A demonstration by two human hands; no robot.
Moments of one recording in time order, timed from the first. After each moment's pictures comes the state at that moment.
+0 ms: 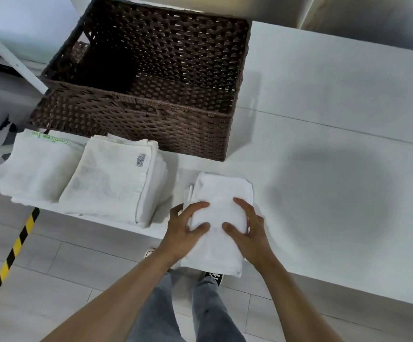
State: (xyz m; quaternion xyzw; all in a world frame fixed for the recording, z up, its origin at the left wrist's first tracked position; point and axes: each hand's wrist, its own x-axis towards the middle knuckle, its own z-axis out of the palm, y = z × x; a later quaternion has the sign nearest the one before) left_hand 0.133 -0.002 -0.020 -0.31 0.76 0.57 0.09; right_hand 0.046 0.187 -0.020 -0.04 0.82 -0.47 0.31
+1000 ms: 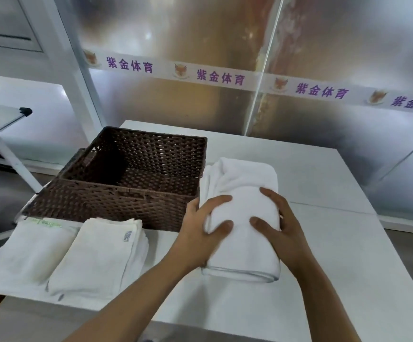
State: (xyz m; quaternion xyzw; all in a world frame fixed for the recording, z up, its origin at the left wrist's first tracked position) left_hand 0.044 0.042 0.201 -0.08 0.81 0.57 -0.10; right_hand -0.033 0.242 0.210 -0.14 0.80 -0.58 0.08
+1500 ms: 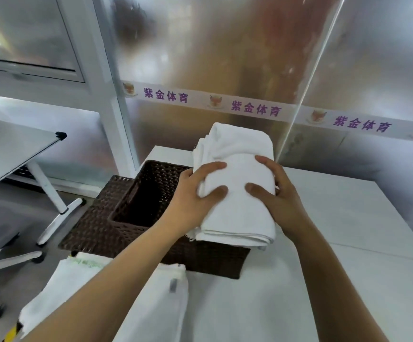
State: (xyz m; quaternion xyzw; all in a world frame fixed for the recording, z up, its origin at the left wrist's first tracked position) left_hand -0.023 -0.162 0.287 -0.06 0.82 0.55 -0.17; right_hand -0.117 0.035 0.295 -0.23 0.76 -0.60 0.07
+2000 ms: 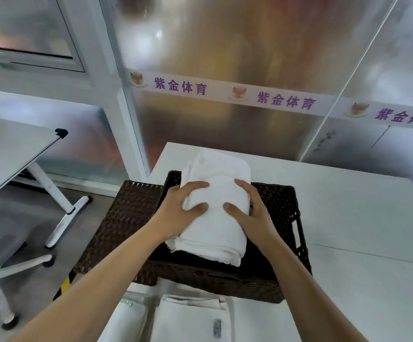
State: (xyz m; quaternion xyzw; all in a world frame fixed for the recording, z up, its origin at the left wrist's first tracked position) left_hand -0.079 -0.357 0.206 -0.09 0.85 0.52 -0.06; right_hand -0.148 -0.144 0.212 -0.15 0.74 -0.63 0.18
